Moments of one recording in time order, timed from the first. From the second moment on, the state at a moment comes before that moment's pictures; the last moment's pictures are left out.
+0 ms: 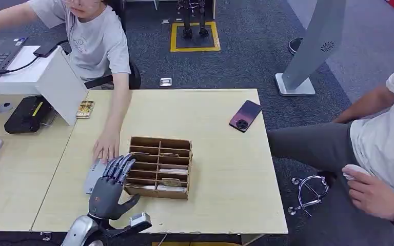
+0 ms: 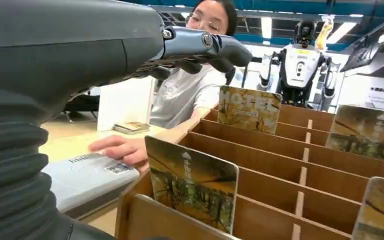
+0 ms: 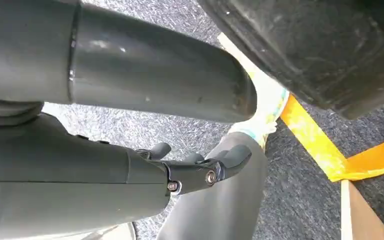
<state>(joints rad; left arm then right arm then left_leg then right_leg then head) -0.02 0.16 -0.42 -1.29 -1.11 0.64 -0.32 -0.03 -0.02 0.72 -0.15 0.26 -0.28 -0.09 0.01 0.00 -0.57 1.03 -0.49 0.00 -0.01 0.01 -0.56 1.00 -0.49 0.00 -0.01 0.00</state>
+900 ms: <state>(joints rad) -0.02 0.18 -0.45 -1.27 -1.07 0.60 -0.33 -0.03 -0.02 0.72 -0.15 0.27 -0.29 -0.09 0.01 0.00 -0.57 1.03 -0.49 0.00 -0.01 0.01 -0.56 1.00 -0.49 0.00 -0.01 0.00</state>
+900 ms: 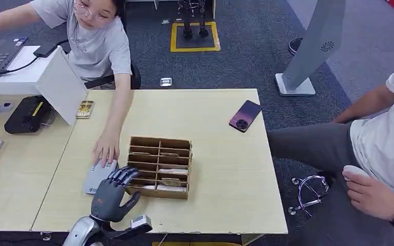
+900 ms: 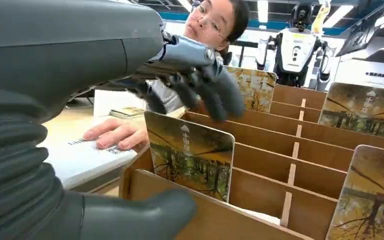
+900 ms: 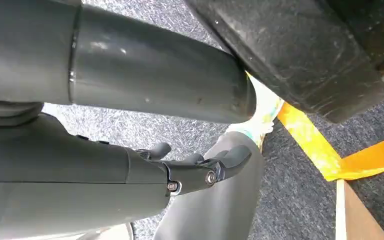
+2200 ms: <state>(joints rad) -0.48 0.34 -0.36 -1.59 -0.87 0.28 -0.23 -0.03 -0.02 0.72 -0.15 0.28 -0.29 -0.10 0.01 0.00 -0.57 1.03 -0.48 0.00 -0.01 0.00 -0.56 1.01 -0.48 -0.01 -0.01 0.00</state>
